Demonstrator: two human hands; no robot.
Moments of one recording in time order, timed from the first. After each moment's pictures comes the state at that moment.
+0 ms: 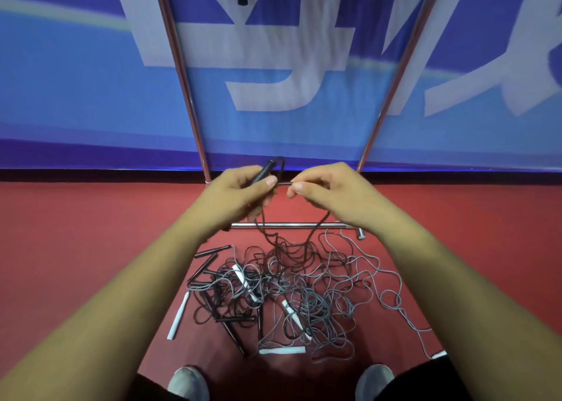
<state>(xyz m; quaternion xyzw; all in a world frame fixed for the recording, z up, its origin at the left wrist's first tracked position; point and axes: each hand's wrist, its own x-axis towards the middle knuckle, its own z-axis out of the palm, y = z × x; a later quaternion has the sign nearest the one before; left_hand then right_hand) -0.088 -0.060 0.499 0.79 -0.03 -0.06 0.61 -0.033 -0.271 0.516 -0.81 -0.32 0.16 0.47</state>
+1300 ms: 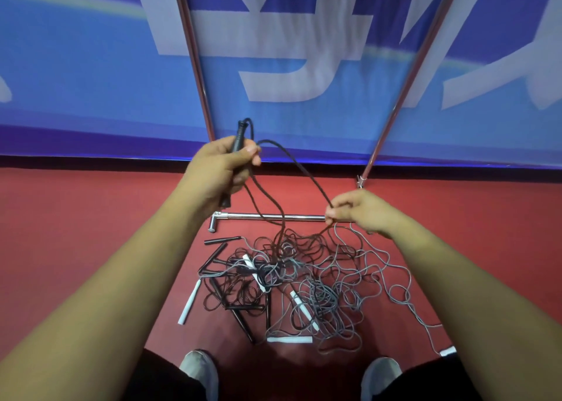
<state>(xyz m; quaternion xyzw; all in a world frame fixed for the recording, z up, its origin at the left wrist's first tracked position) -0.082 -0.035 0.505 0.68 0.11 0.03 0.73 -0.001 -0.309 0.430 -0.86 -0.20 0.28 0.38</state>
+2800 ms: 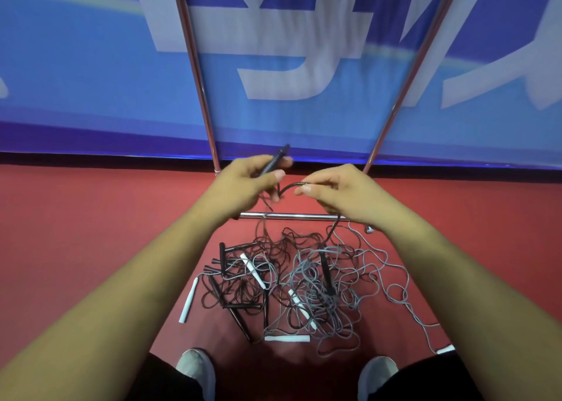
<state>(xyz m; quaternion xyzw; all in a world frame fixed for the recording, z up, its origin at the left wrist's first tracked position) -0.092 -0.063 0.500 0.82 0.01 -0.02 0.58 -0.032 -0.270 0.496 -0.81 -0.30 0.19 0.47</state>
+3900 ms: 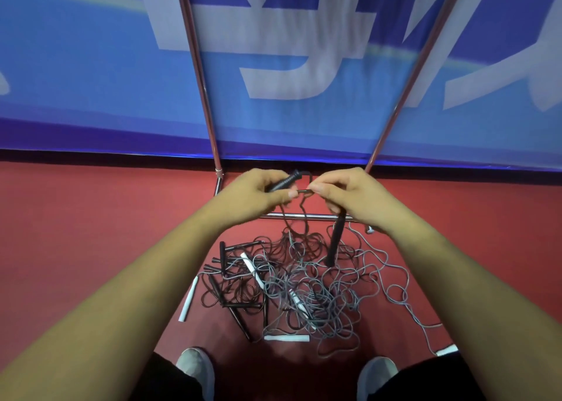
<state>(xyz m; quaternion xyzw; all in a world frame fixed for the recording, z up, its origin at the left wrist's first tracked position) -0.087 -0.063 0.486 0.86 -0.05 -0.09 0.50 -0.028 -0.279 0.485 -0.81 -0.28 0.19 0.48</state>
